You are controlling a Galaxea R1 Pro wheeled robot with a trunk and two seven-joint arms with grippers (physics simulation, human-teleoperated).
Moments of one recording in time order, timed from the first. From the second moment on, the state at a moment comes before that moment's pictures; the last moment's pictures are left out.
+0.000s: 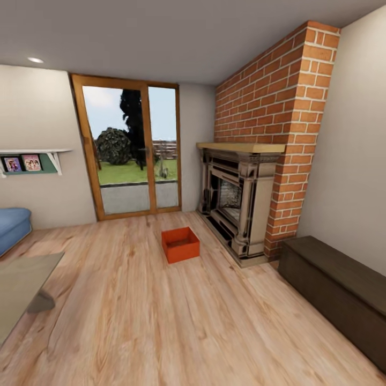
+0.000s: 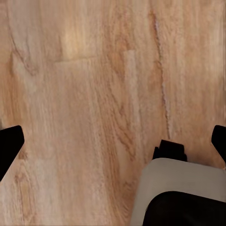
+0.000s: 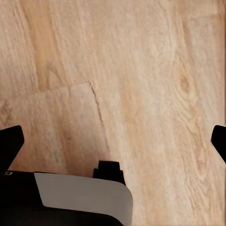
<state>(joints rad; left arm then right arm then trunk) -0.21 0.03 -0.02 0.05 0.12 -0.13 0.28 -0.26 -0.02 0.01 0.06 0.08 -0.17 0.00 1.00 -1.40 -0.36</state>
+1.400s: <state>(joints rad) -0.21 0.03 -0.02 0.05 0.11 -0.13 0.28 -0.26 -0.02 0.01 0.06 0.08 -0.17 0.00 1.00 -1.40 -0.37</state>
